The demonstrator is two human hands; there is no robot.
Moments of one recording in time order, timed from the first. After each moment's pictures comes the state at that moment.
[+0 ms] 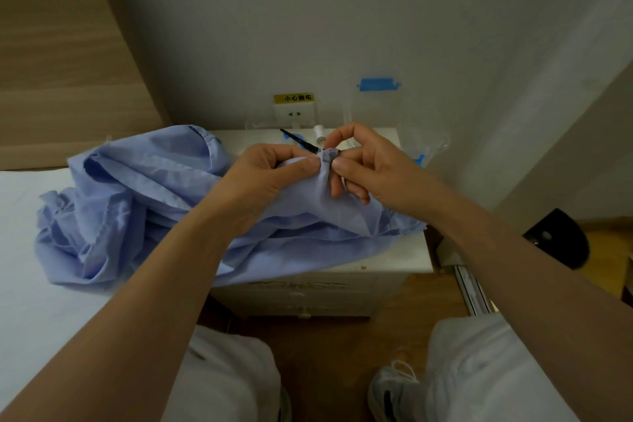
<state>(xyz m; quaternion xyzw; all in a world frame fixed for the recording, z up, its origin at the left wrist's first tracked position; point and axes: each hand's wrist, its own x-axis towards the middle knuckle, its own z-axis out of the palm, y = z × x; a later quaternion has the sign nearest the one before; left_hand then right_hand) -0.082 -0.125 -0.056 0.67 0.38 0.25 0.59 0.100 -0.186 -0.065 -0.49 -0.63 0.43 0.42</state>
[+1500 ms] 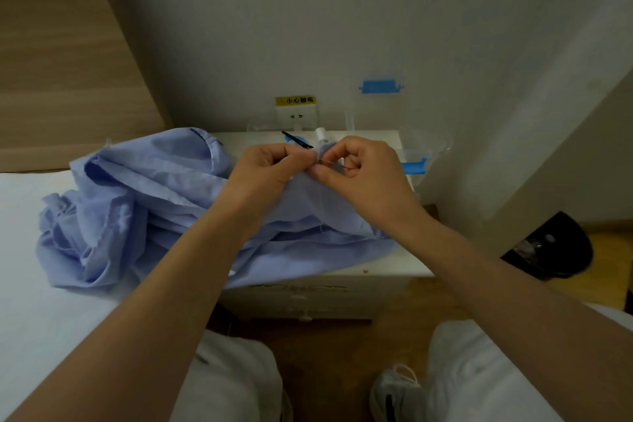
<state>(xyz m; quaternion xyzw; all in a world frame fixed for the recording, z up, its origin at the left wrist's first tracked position) -0.073 -0.127 -0.054 0.64 0.45 0.31 0.54 0.071 -0.179 -0.077 -0.61 -0.59 0.19 0.49</state>
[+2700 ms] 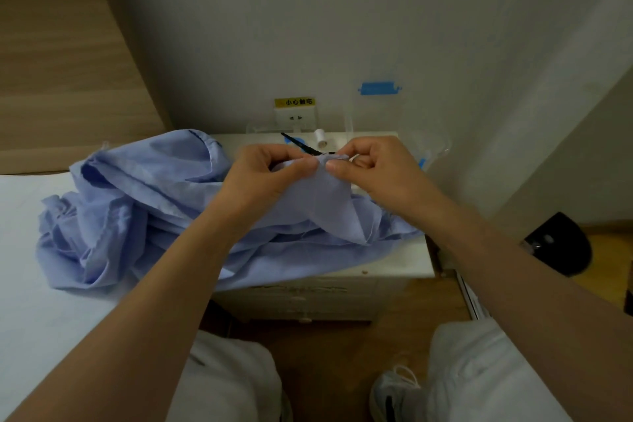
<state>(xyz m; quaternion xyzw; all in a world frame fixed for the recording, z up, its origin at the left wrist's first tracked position) -0.083 -0.123 -0.058 0.73 0.41 0.30 0.47 0.095 -0.181 -0.066 -0.60 -0.59 0.29 0.45</state>
